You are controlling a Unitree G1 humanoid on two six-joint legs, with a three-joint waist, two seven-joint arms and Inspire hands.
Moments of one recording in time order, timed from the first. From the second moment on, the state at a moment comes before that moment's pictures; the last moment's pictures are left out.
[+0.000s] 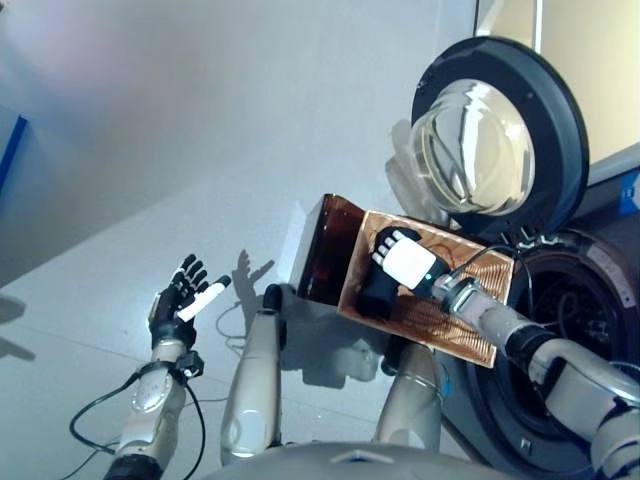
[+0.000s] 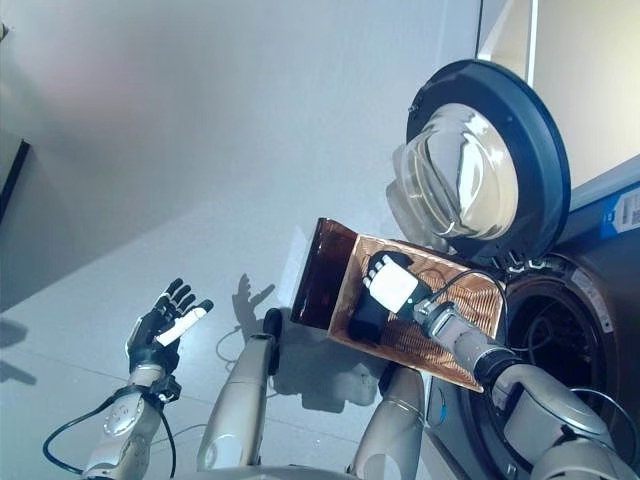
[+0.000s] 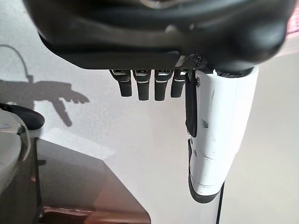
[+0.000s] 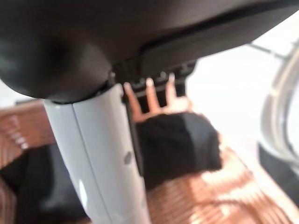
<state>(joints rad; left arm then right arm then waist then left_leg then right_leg) 0.18 0.35 -0.09 0.36 -0.59 -0.31 0.07 -0.58 -0.71 1.01 0.87 -1.30 0.00 -0.51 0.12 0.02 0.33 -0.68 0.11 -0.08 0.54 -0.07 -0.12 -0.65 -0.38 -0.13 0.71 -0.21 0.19</state>
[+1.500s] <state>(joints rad) 0.20 0.36 -0.09 0.34 -0.58 -0.31 0.10 -0.59 -0.61 1.03 0.97 -1.28 0.02 -0.51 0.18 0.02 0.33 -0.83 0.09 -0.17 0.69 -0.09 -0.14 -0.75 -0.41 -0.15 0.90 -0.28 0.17</state>
